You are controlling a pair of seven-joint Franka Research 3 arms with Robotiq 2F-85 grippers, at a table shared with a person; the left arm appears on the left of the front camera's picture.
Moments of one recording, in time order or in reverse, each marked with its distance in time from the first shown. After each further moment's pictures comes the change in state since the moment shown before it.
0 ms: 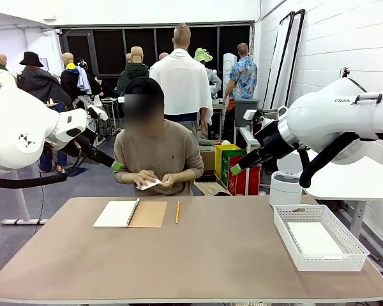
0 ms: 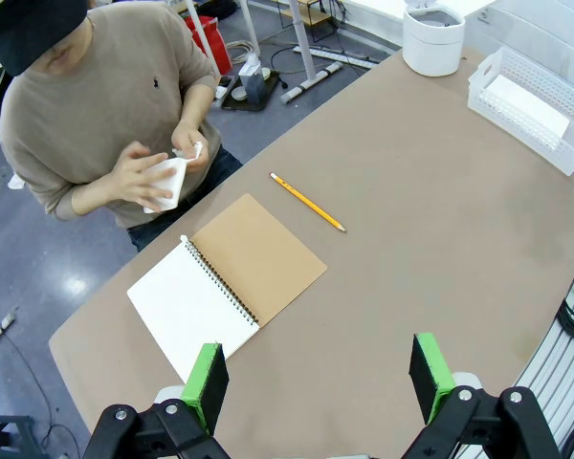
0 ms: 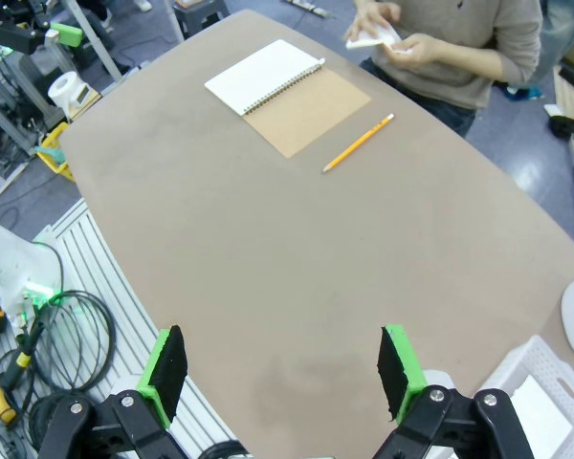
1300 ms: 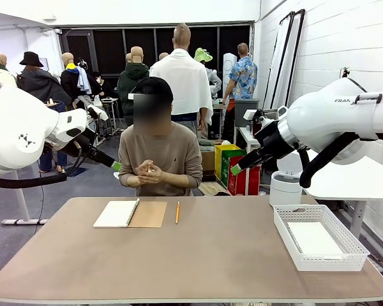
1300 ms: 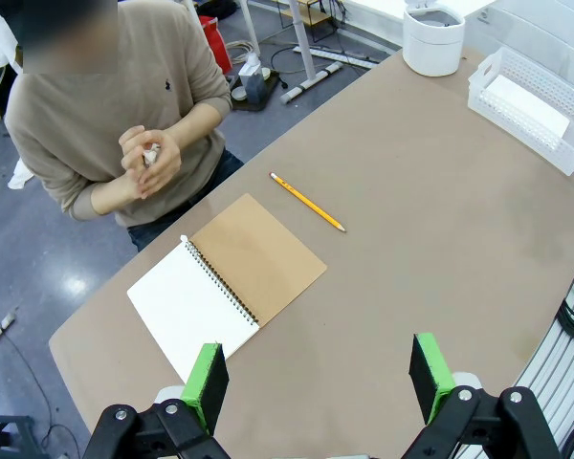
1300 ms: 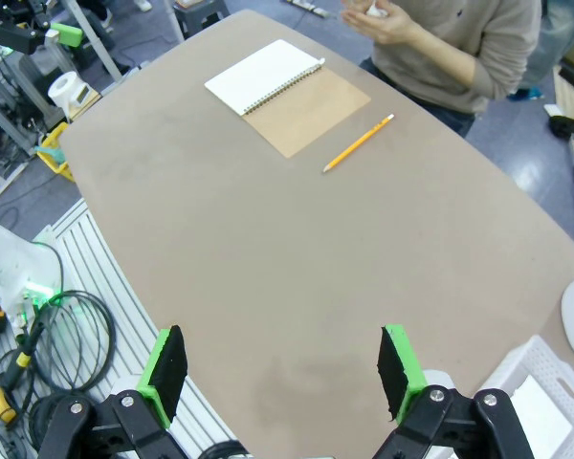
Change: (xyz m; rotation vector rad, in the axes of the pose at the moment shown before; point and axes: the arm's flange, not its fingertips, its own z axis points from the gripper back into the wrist) left arm 0.000 0.000 0.000 0.000 0.000 0.000; right arm 0.000 0.000 0.000 0.000 0.000 0.000
